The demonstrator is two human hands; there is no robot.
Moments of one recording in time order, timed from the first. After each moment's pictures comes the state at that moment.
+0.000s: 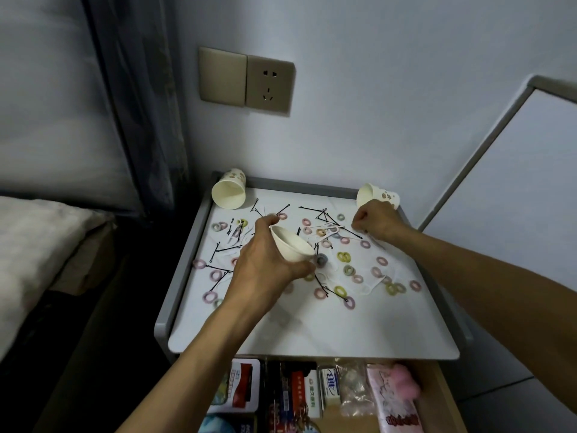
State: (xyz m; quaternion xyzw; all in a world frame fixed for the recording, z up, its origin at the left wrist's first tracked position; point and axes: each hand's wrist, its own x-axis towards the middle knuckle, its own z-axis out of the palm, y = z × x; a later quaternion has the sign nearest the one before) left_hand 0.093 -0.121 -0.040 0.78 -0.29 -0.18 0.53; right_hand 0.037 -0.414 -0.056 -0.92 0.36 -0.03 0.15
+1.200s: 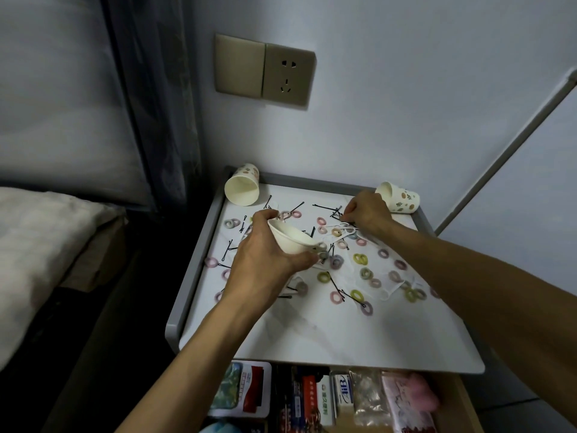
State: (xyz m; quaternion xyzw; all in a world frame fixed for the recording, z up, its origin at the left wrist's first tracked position) left_hand 0.110 -0.112 -0.038 0.77 -0.25 -0.17 0.56; right_hand 0.095 -0.403 -0.075 -0.92 0.36 -0.07 0.16
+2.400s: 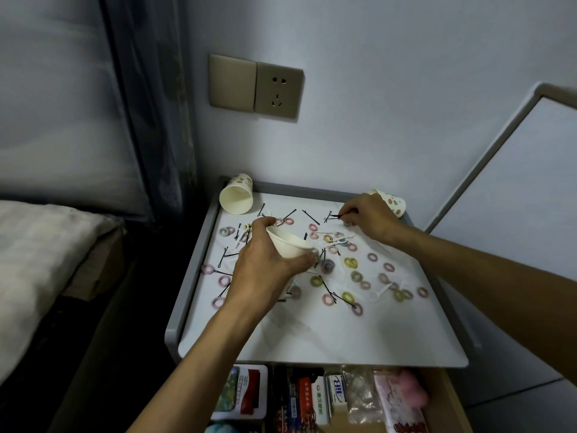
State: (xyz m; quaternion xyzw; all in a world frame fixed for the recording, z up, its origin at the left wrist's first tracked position) left_hand 0.103 -0.112 -0.031 0.76 -0.25 -0.19 0.57; right_hand 0.061 -0.386 -0.037 -0.95 0.25 -0.08 0.15
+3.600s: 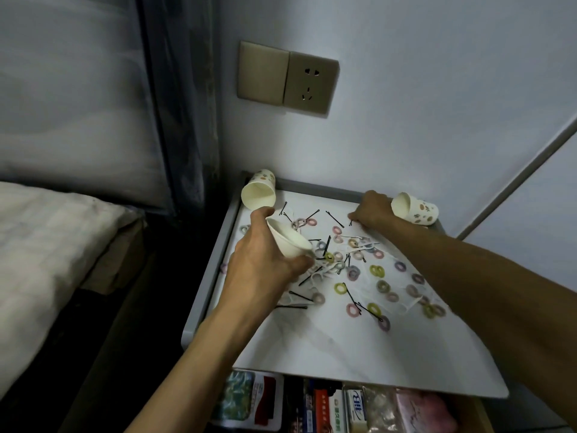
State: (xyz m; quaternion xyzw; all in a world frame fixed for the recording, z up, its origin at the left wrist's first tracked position) left_hand 0.130 -0.096 -0.037 0.81 -0.26 -0.10 0.51; right_hand 0.140 -0.400 -0.067 -0.90 0.43 -0.02 0.11
